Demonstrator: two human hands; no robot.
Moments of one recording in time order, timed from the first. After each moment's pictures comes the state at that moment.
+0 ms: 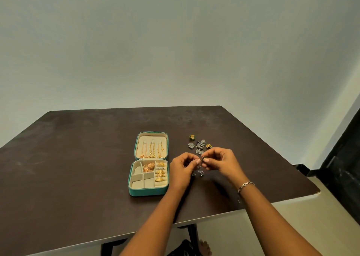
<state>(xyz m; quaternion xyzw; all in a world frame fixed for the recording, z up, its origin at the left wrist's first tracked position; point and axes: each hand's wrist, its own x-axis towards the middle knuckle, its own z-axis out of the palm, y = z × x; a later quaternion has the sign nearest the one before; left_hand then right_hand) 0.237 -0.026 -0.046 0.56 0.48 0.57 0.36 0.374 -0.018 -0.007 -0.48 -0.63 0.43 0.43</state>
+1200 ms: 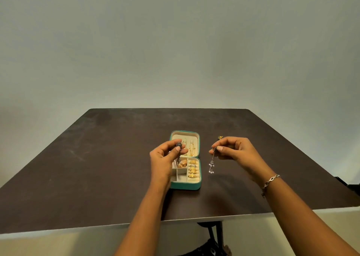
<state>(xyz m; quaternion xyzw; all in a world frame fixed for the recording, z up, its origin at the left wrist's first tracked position) 0.131 -0.084 0.002 0.37 0.41 0.72 0.42 0.323 -0.048 0.043 -0.42 -0.68 0.45 0.40</state>
